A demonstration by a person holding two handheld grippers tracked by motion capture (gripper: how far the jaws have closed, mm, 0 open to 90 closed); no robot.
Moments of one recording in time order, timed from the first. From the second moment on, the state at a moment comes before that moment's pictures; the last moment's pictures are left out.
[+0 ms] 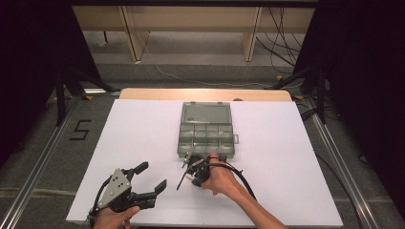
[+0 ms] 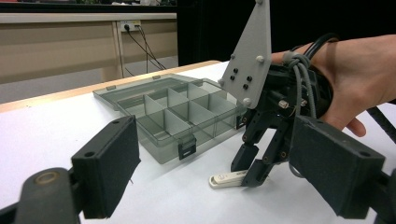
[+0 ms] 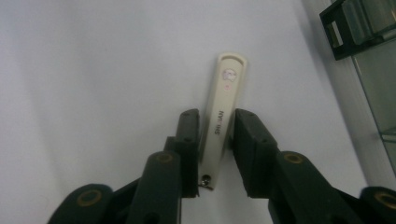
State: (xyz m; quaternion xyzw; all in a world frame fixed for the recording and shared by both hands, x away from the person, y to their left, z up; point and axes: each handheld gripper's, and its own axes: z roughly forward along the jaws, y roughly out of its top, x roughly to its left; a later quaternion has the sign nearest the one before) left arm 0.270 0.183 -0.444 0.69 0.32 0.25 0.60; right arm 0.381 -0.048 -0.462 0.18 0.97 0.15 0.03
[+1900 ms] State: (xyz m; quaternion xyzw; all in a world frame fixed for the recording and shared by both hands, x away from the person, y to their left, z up) left arm 0.270 0.184 -0.444 0.69 0.32 0.25 0.60; right arm 0.415 -0.070 -0.399 0.22 0.93 0.27 0.08
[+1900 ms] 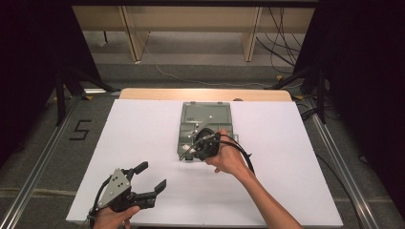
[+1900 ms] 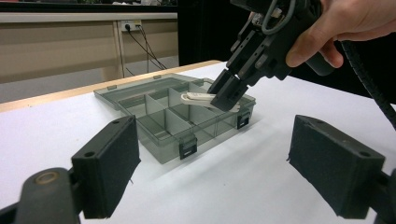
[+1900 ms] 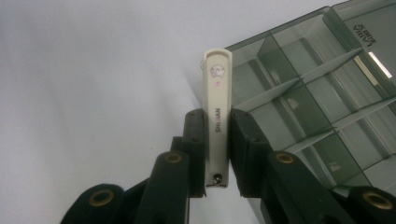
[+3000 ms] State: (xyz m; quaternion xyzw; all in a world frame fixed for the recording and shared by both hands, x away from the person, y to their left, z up) left arm 0.270 0.184 -0.444 0.69 0.32 0.25 0.60; right arm 0.448 -0.074 -0.406 0.30 0.91 0.29 0.10
